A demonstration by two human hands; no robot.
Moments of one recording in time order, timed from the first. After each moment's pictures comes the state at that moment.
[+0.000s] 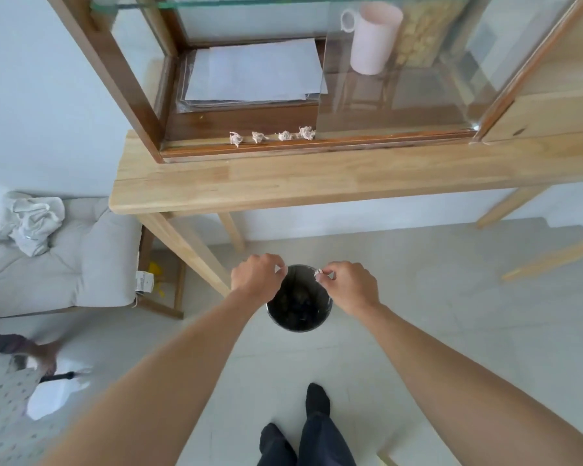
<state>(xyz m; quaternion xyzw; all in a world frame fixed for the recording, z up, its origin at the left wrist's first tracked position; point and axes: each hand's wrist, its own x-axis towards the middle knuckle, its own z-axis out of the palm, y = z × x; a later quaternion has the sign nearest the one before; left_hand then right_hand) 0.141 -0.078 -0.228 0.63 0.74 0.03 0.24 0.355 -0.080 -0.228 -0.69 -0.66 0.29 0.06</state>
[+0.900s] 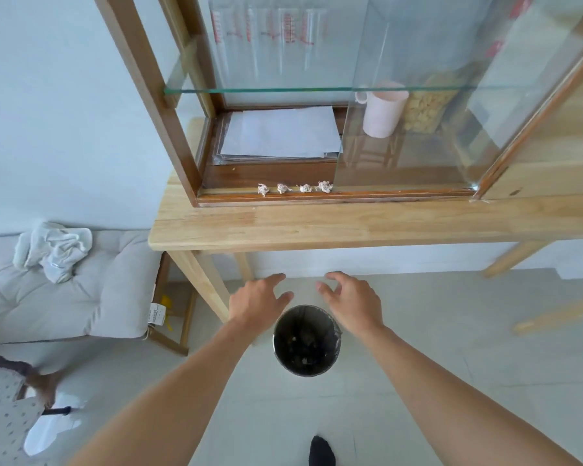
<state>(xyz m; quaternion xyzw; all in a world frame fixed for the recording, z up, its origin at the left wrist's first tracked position) 0.113 -0.080 -0.182 0.62 0.75 0.11 0.21 0.329 -0.056 -0.175 -0.67 -0.68 0.27 0.15</state>
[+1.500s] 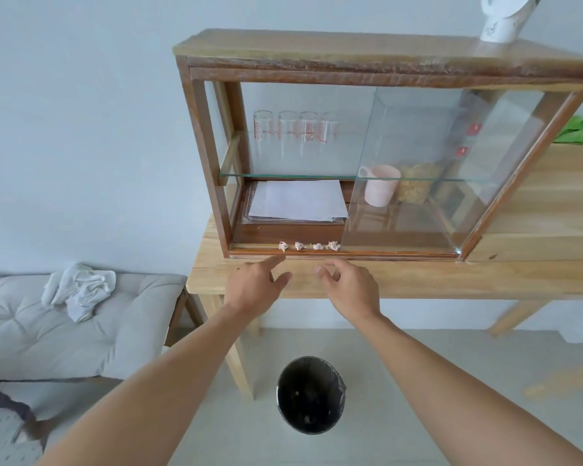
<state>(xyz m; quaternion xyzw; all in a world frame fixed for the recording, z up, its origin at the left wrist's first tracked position) 0.073 -0.045 -0.039 0.65 0.71 0.24 0.10 0.288 -0.014 -0.041 -0.62 -0.70 0.20 0.28</state>
